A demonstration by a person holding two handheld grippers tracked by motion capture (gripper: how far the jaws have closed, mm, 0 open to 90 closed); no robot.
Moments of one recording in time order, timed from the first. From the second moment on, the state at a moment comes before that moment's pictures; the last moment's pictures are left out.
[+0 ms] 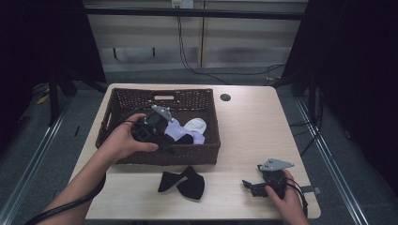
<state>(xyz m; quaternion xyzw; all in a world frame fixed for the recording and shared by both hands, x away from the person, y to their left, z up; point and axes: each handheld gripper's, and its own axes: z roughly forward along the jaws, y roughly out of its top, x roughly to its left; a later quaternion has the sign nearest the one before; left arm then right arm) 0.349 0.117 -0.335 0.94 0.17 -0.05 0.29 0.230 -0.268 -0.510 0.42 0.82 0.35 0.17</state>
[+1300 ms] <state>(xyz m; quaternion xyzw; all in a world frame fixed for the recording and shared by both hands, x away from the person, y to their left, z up) 0.433 0.107 -0.407 0.94 0.21 -0.02 0.27 0.230 -0.268 -0.510 0.42 0.82 0.35 0.17</state>
